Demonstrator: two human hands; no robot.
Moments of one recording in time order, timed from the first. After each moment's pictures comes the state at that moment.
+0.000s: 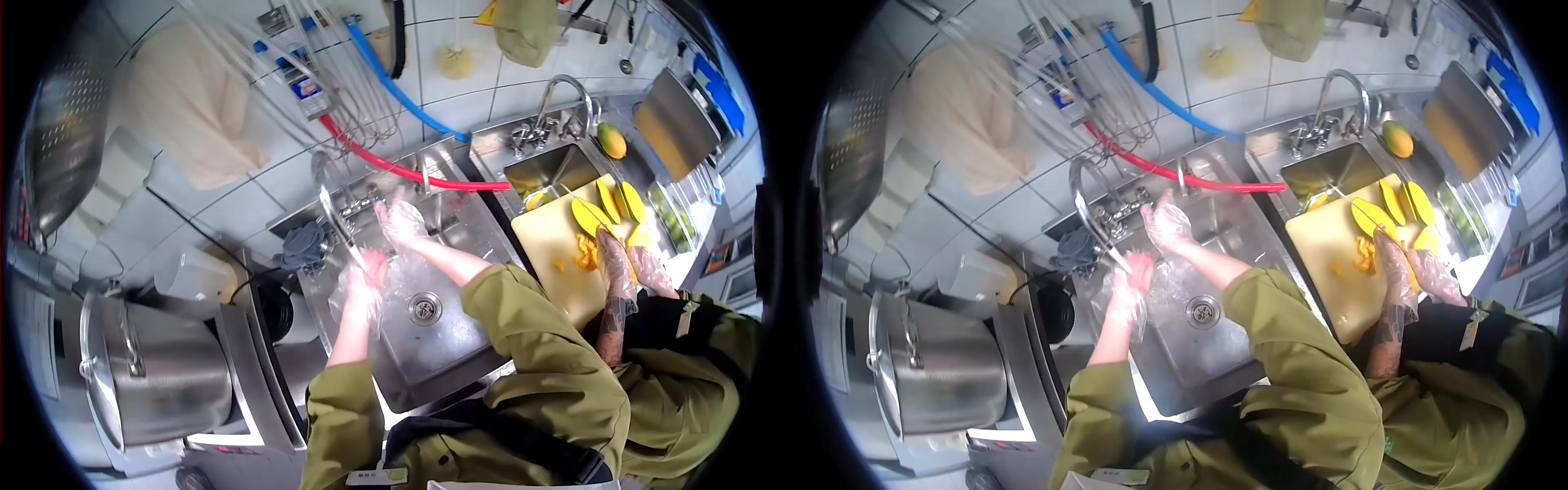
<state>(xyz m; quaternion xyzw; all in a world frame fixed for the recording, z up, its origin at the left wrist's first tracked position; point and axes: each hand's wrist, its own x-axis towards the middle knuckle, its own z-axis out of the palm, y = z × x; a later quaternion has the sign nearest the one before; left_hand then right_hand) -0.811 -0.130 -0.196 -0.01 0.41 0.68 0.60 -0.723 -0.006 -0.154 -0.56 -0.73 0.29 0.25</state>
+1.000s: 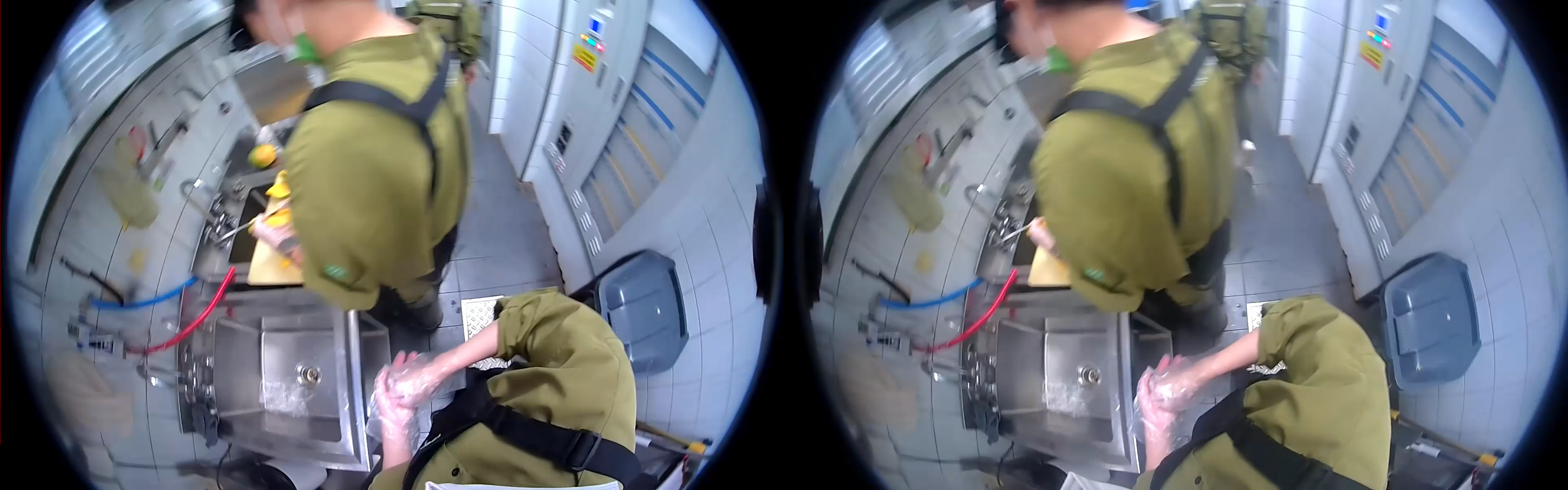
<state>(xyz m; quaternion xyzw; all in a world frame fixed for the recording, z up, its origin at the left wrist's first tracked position) -0.568 -0.469 -0.109 0.11 0.25 0.19 0.94 -0.451 -0.489 -0.069 -0.48 -0.79 0.38 0.03</state>
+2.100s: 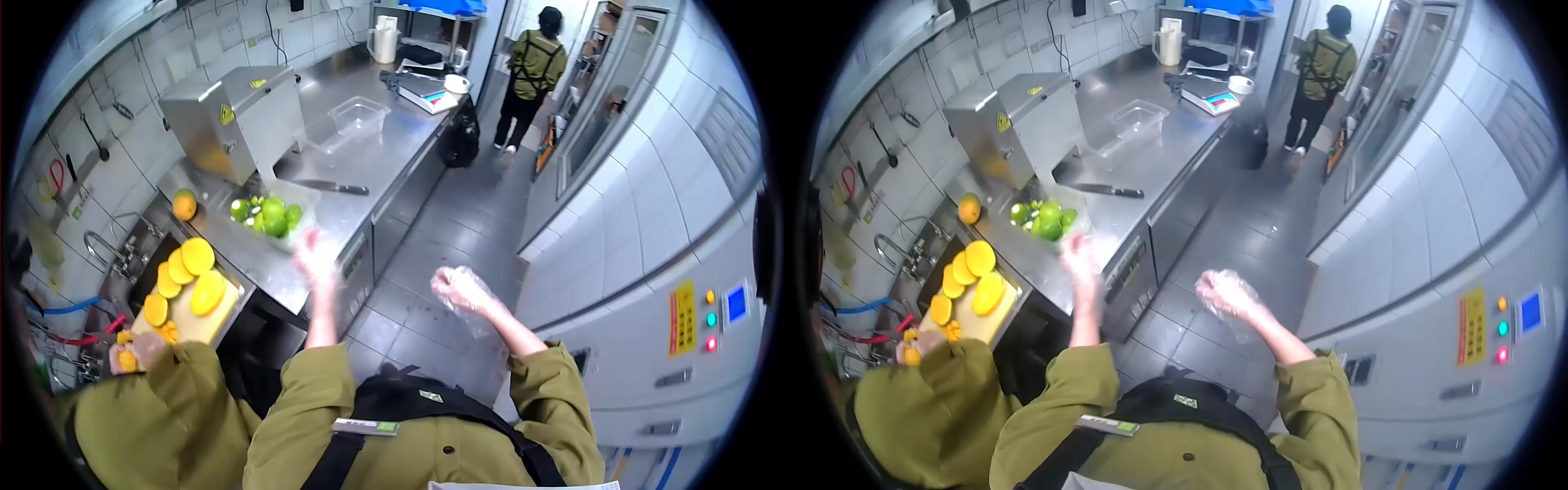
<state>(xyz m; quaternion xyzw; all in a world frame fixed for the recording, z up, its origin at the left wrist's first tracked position) 0.273 -0.160 -0.052 0.46 0.46 0.64 0.41 0.477 -0.328 -0.029 -0.75 -0.58 0.26 0.19</state>
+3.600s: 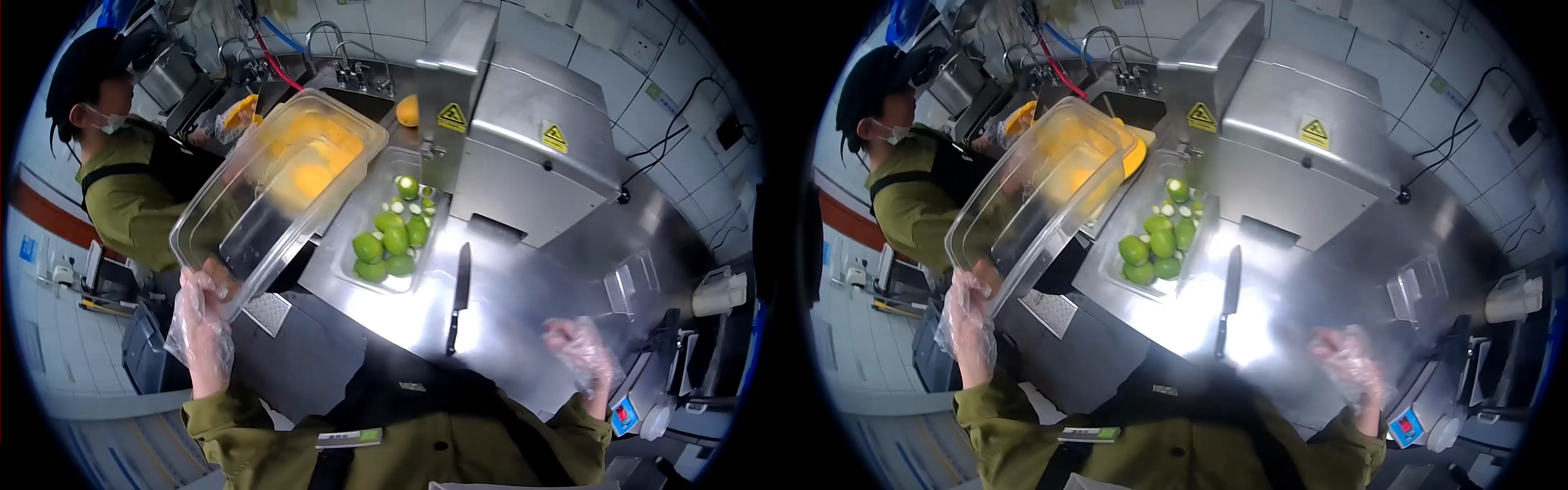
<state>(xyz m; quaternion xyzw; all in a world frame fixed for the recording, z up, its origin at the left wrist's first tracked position) 0.319 -0.127 0.116 0.12 0.68 0.72 -0.01 0.626 0.265 0.043 -0.32 -0.83 0.44 -0.13</state>
